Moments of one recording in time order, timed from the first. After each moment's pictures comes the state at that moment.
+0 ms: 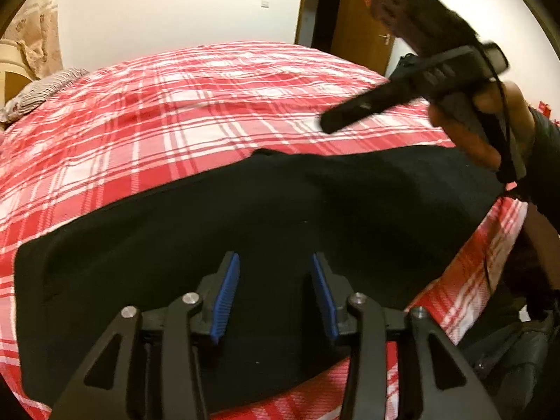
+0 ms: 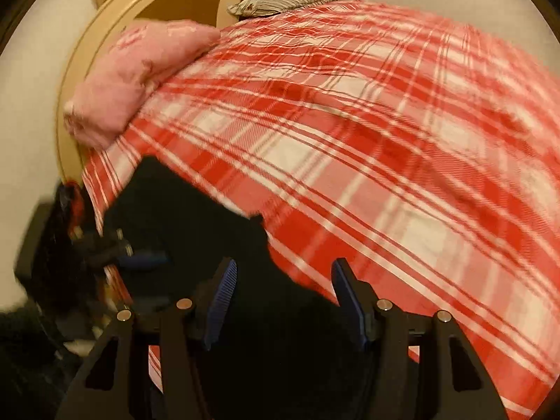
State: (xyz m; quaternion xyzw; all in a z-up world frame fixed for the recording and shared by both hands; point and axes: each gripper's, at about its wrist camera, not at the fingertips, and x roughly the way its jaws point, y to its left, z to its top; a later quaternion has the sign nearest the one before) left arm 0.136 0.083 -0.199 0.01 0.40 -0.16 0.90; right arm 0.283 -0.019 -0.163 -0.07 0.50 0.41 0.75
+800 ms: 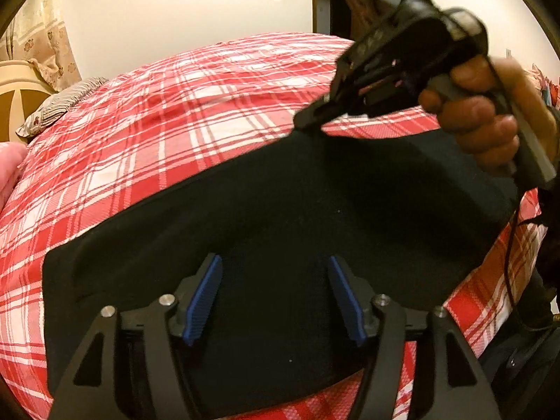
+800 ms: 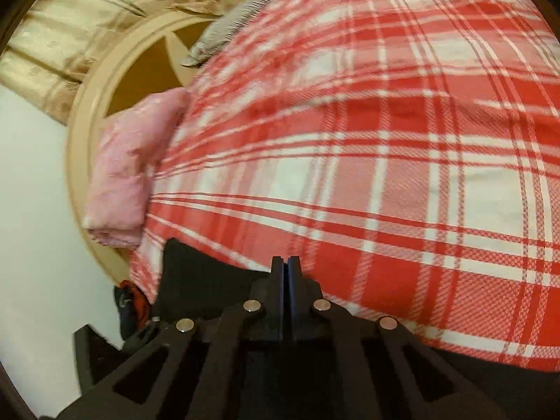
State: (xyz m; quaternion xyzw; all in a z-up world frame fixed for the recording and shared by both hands) left arm 0.136 0.085 -0.203 0.06 0.41 -0.10 0.90; right arm 0.312 -0.009 -0.208 0.13 0.56 0.36 0.73
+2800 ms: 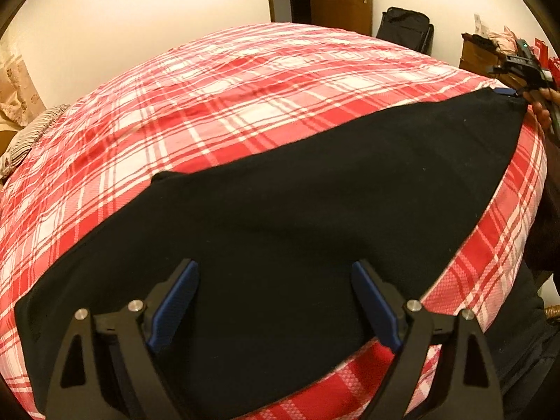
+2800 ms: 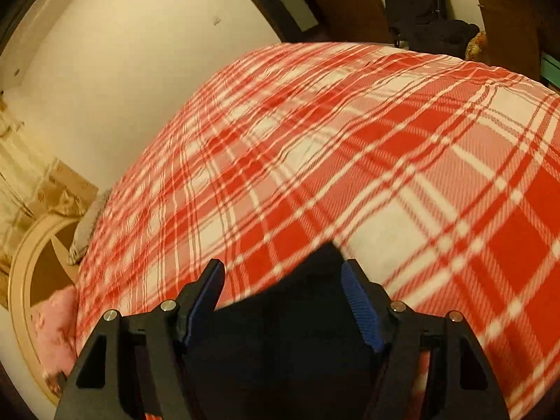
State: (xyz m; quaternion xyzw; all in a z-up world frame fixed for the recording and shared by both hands) left arm 0.144 -0.012 -0.200 0.12 0.43 -0.15 0.88; right arm 0.209 -0.558 -0.140 0.28 0.39 -0.03 0.87
